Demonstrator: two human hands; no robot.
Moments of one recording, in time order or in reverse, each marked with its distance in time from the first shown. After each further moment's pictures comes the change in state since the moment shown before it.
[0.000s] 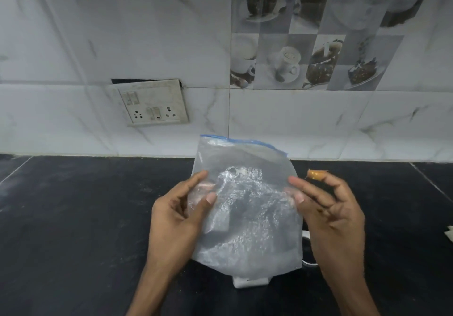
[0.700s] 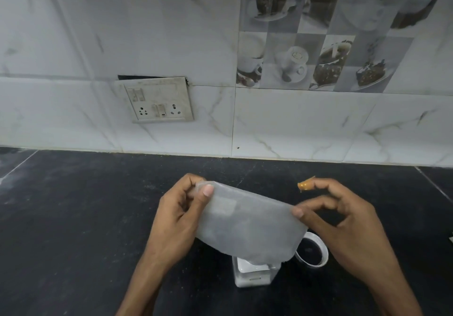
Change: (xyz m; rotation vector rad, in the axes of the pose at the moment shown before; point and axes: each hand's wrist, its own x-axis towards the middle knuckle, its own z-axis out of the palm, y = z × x) left_hand 0.008 -0.003 -0.011 0.083 -0.152 0.106; right_hand 0.008 -0.026 -0.018 -0.590 -0.298 -0.066
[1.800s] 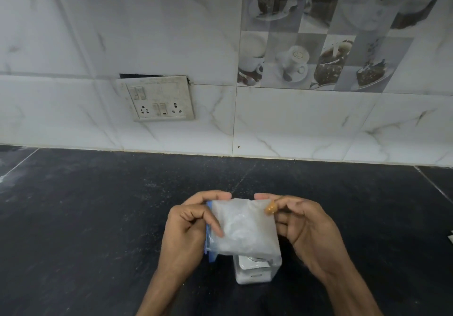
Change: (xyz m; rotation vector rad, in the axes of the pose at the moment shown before) left_hand -0.019 -0.013 0.014 -0.229 0.002 -0.033; right_hand 0.008 0.023 0.049 0.866 -0.241 0.306
